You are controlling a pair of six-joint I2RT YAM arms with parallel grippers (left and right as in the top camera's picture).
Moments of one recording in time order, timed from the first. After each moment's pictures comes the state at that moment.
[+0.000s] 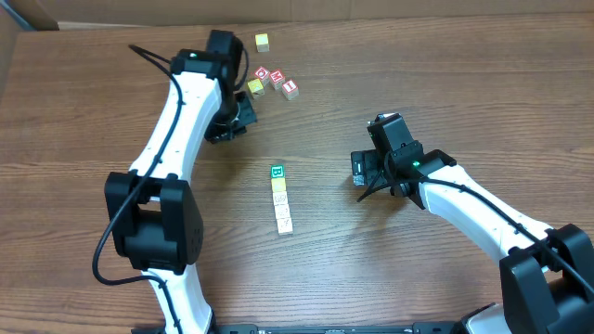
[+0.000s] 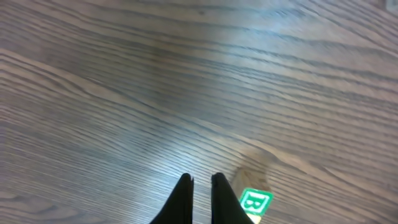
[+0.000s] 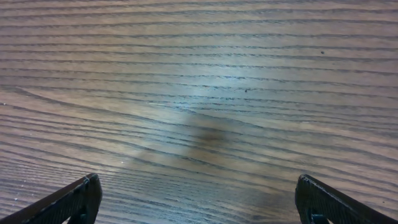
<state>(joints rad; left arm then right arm) -0.15 2.03 1.78 -1.23 -0.03 -0.57 0.46 1.64 0.98 -0.43 0.14 0.30</state>
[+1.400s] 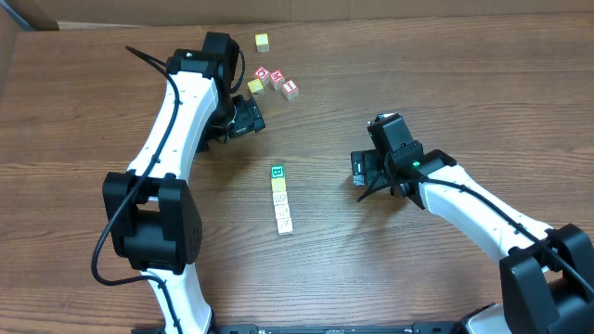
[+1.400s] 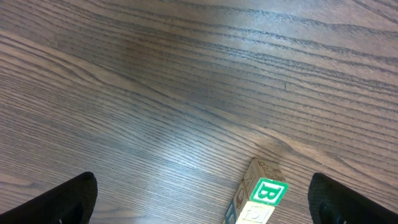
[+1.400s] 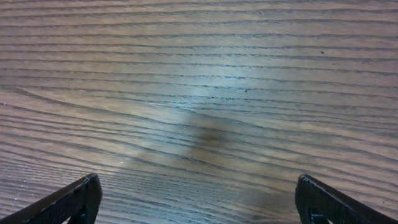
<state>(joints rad) -0.14 2.03 1.78 -1.28 -0.03 -0.55 0.46 1.64 0.98 -0.43 0.14 0.30</state>
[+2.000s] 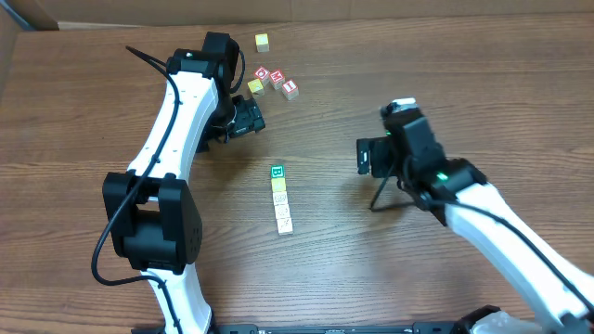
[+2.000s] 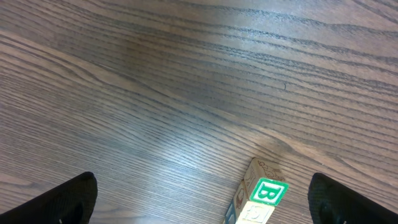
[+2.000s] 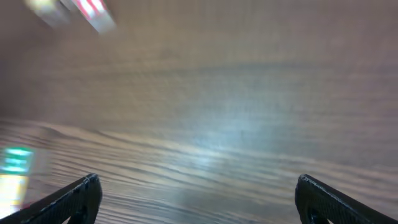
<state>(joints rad) -0.14 2.03 1.78 -1.28 -0.03 -0.55 0.46 1.39 0.98 -0.43 0.14 0.30</state>
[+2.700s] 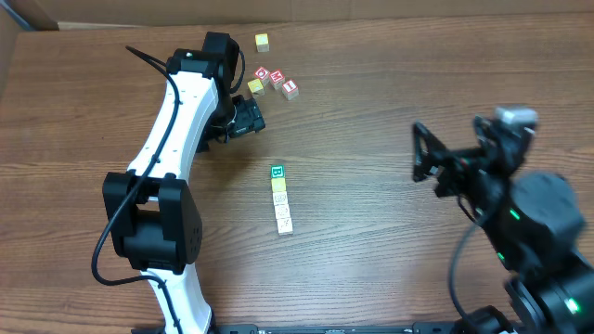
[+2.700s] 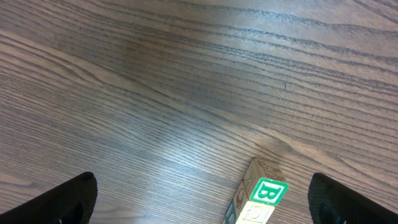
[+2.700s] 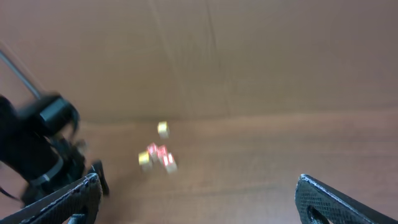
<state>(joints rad) -0.14 2.03 1.78 -1.28 -0.03 -0.55 0.40 0.74 0.98 -0.43 0.14 0.30</state>
